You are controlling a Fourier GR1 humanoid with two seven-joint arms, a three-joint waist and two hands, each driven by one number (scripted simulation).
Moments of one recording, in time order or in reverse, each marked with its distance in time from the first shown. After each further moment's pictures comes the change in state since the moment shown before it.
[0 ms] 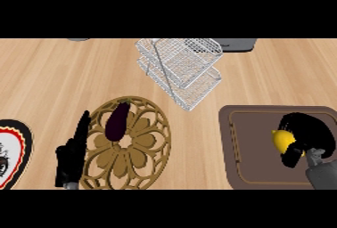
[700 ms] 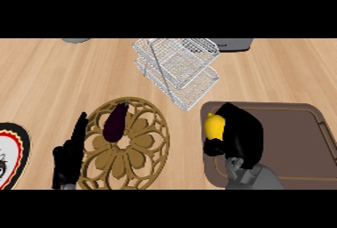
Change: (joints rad) left arm 0.014 0.003 0.015 -0.007 0.000 -0.003 0.010; right arm -0.088 0.510 0.166 -0.300 0.344 -0.168 0.482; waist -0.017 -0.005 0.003
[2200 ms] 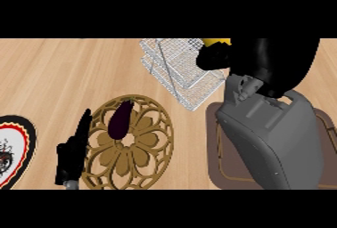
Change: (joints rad) left arm -0.026 -0.008 -0.005 0.000 -0.012 -0.028 0.008; right arm -0.724 0.064 -0.304 0.049 0.227 0.187 0.050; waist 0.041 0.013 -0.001
